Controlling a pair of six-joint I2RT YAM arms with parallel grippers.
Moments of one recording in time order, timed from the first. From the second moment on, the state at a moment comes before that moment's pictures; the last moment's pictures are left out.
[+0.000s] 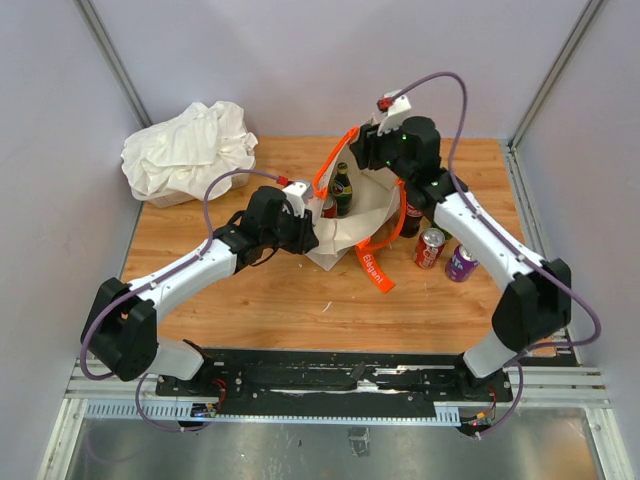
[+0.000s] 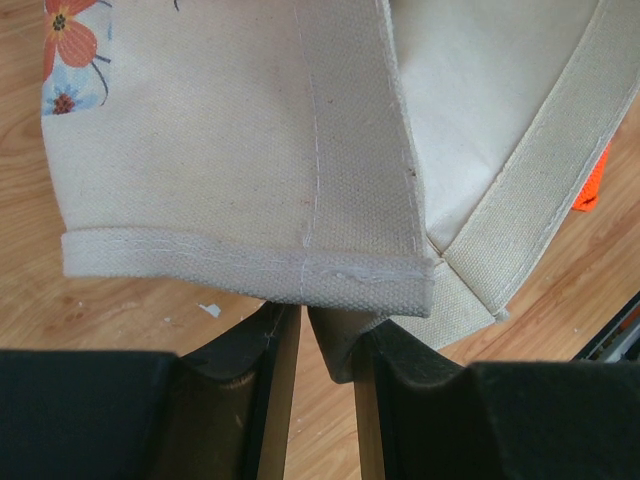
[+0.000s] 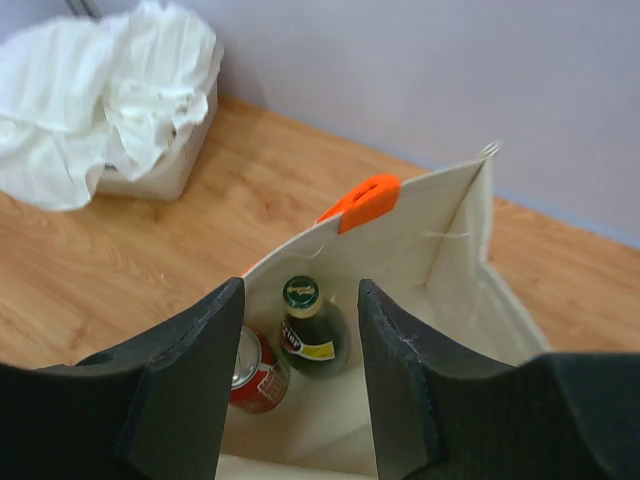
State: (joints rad) left arm -0.59 1.38 0.93 -0.15 0.18 -0.25; right arm 0.46 1.54 1.43 0.02 -0.07 0.07
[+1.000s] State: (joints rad) left arm -0.59 1.40 0.95 -0.15 0.18 -0.25; right arm 0.50 1.98 1.54 0.01 -0.03 0.07
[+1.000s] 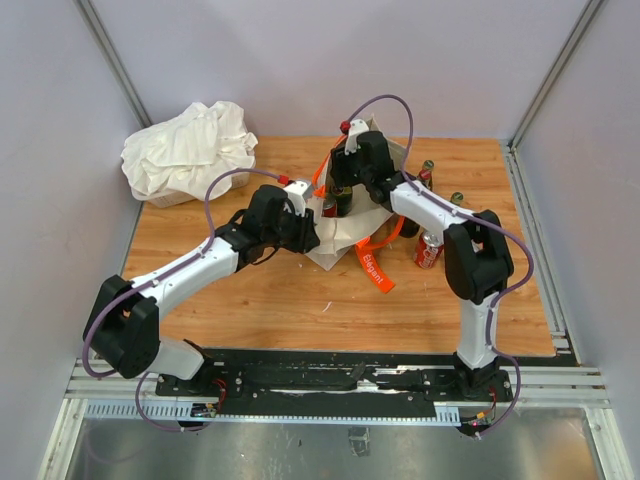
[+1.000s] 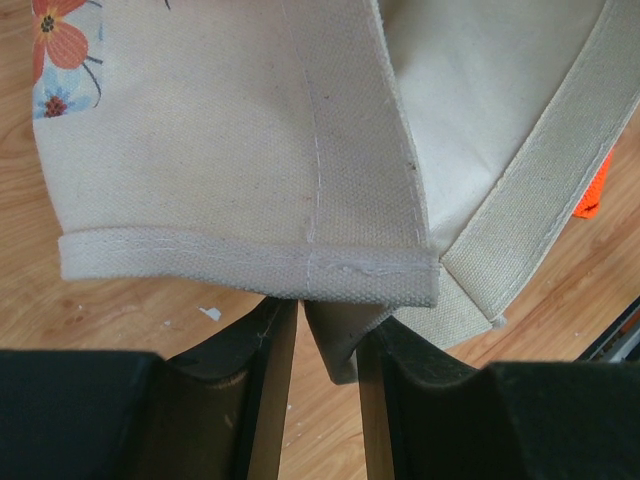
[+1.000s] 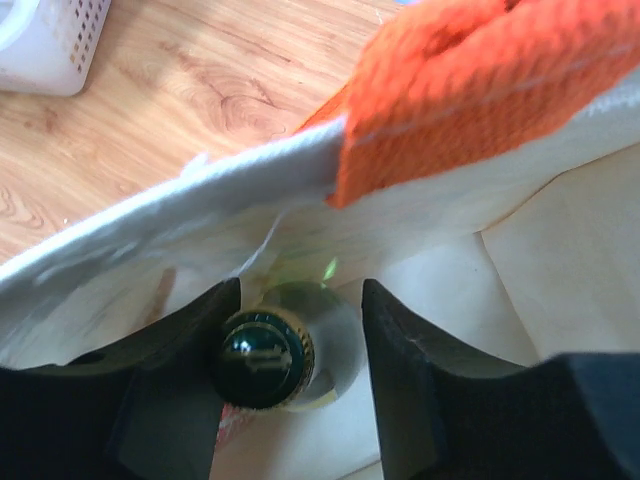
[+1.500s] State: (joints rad) left arm -0.59 1.41 0.95 -0.15 0.18 -0.25; right arm 0.50 2.00 1.57 0.03 -0.03 0.02
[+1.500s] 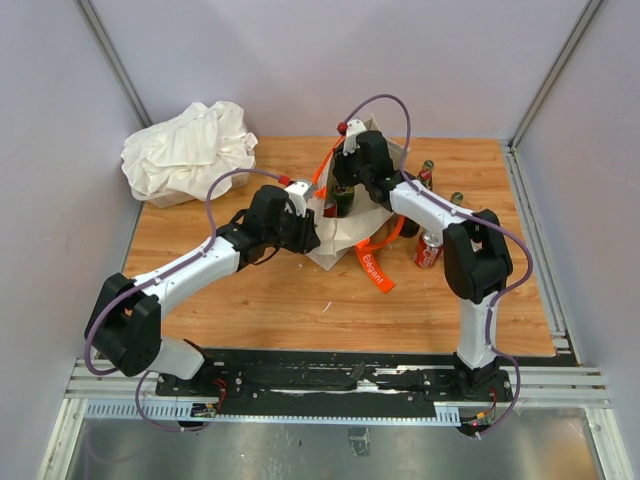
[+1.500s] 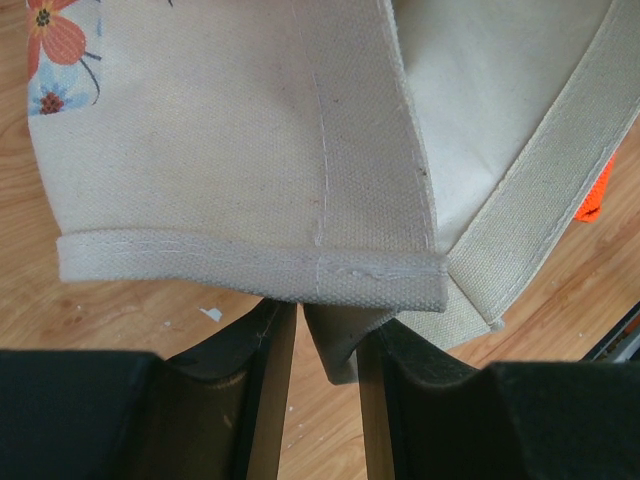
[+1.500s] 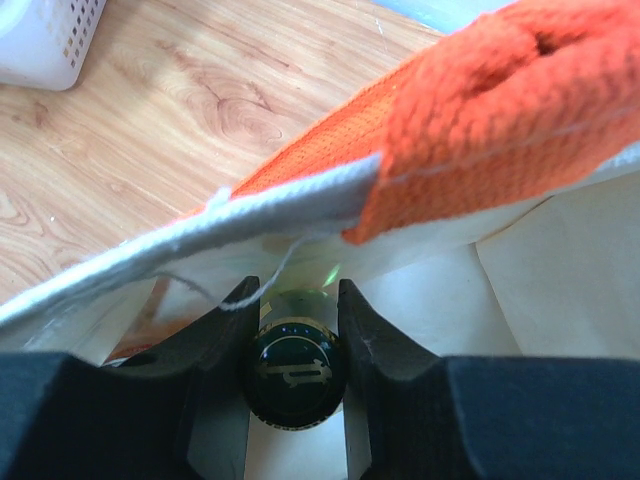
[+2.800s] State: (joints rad) left arm -0.58 1.41 0.96 -0.18 -0.04 -0.26; right arm 0.74 0.95 1.05 -0.36 0.29 -0.08
